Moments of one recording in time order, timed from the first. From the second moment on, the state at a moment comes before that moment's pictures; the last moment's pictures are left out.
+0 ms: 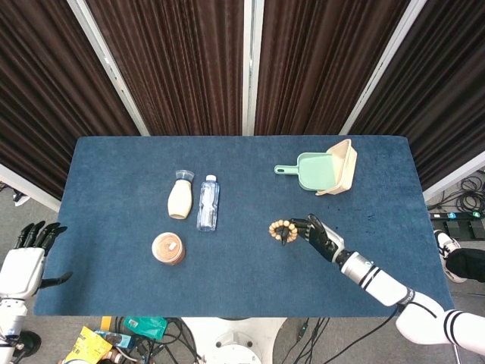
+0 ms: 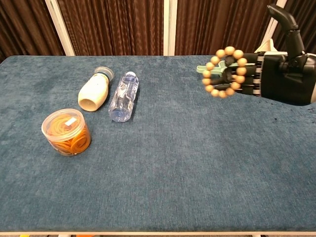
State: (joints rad) left arm -0.10 -1.15 -0.02 -1.58 1.47 1.42 -0.01; right arm 0.69 -1.32 0.00 -1.46 -1.72 0.95 1.73
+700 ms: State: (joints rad) left arm -0.09 -1.15 -0.01 -1.58 1.47 1.42 -0.01; right arm 0.67 -1.46 -0.01 -1.41 -1.63 1.05 1.76
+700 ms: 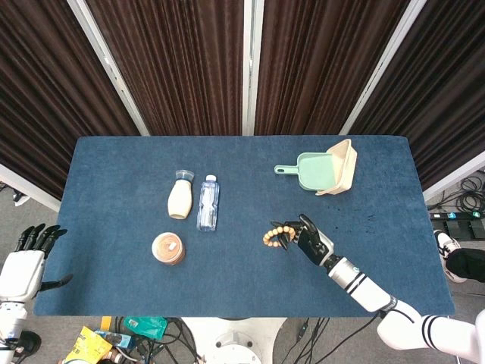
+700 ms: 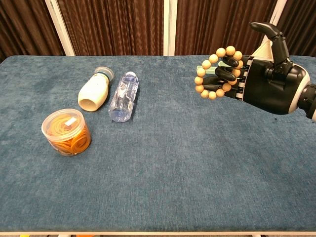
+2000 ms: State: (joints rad) left arm -0.12 -1.15 -0.03 -1.60 1.45 1.39 0.02; right arm 0.68 -1.47 0.04 -1.38 -1.55 1.01 1.69
